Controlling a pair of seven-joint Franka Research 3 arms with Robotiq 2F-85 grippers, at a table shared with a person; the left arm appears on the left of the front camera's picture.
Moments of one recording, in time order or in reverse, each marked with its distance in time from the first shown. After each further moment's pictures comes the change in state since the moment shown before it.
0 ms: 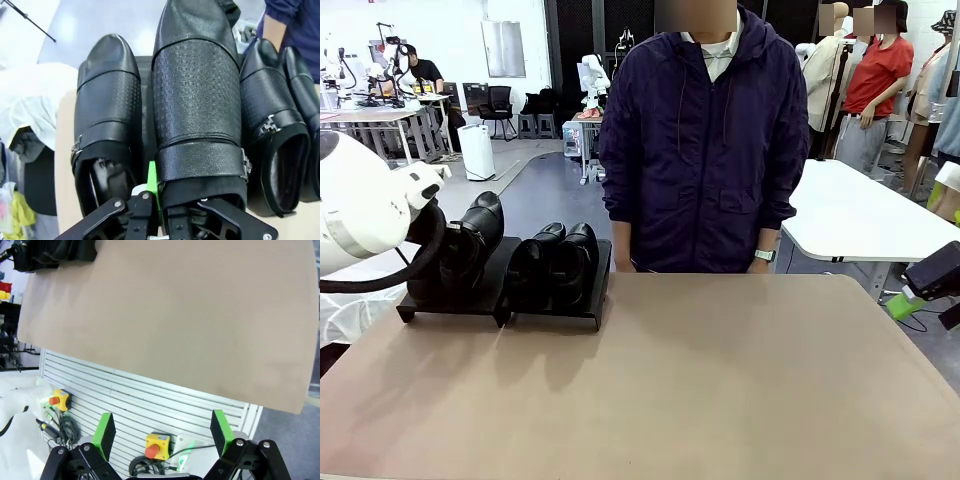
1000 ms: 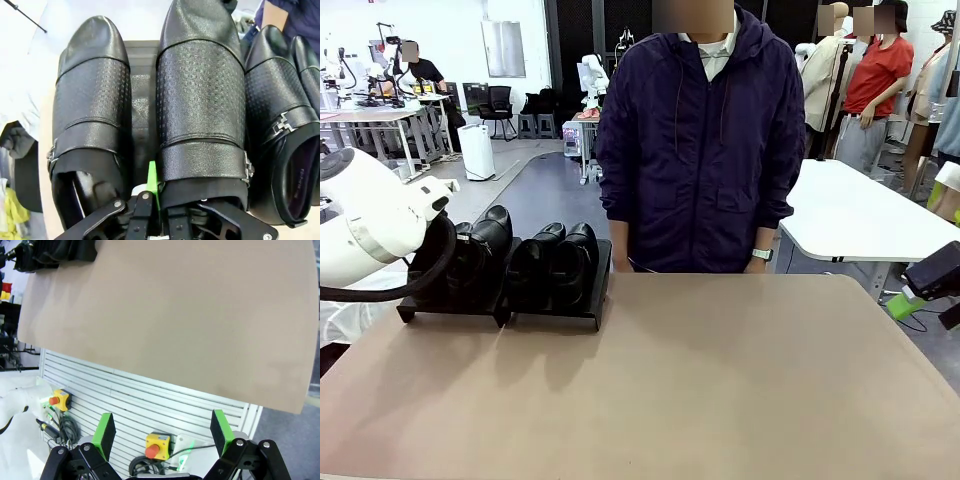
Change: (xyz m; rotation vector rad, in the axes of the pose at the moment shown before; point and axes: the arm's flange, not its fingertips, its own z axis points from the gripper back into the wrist) left arm -0.006 0.002 -0.033 -0.032 0.062 0.006; right arm 0.000 0.000 0.000 0.000 0.000 0.000
